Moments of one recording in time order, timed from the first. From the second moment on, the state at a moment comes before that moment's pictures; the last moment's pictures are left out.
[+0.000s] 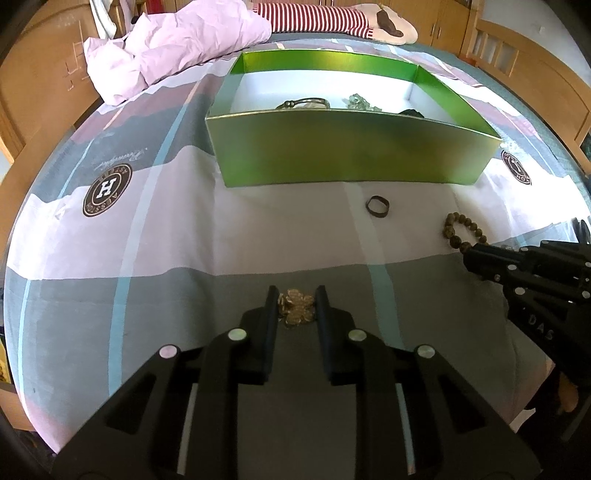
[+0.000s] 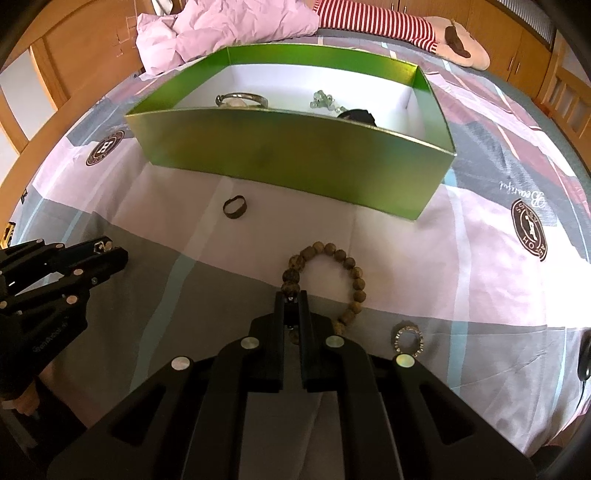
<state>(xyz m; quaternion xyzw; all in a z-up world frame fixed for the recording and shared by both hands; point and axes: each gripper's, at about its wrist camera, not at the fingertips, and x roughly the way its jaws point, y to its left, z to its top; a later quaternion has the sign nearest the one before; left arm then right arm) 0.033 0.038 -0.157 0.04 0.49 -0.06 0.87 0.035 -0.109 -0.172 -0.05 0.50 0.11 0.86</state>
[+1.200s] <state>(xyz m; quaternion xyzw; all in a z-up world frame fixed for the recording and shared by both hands) 0.030 0.027 -0.176 0.04 0.51 -0.07 0.86 0.030 -0.104 -0.184 -0.05 0.52 0.12 0.85</state>
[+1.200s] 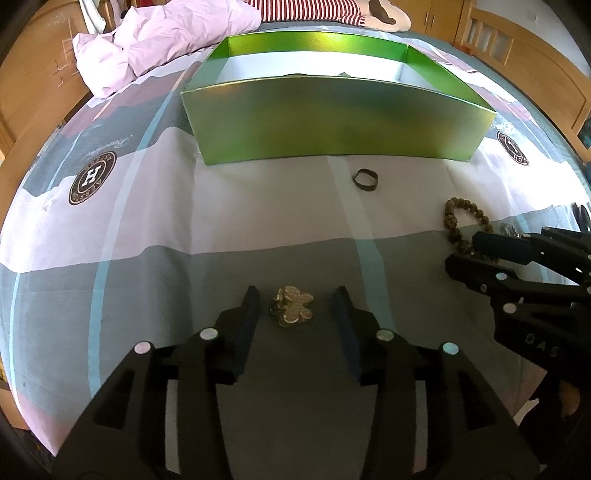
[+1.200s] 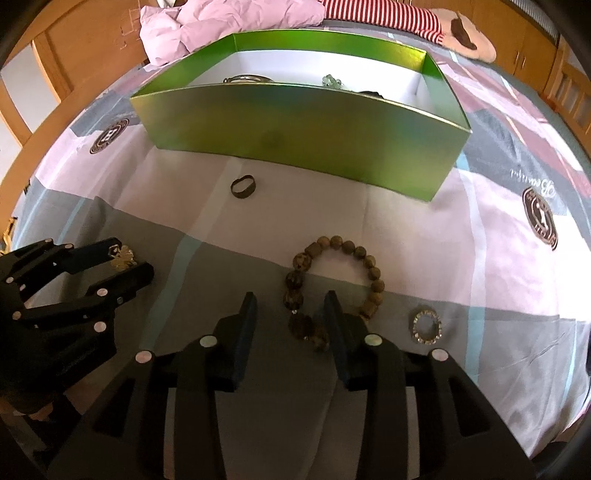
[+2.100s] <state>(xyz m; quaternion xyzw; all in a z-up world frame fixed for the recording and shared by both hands) 0.018 0.028 -0.110 0.05 0.45 -0.05 0.89 0.018 -0.108 -0.110 -0.04 0.45 0.15 0.88</state>
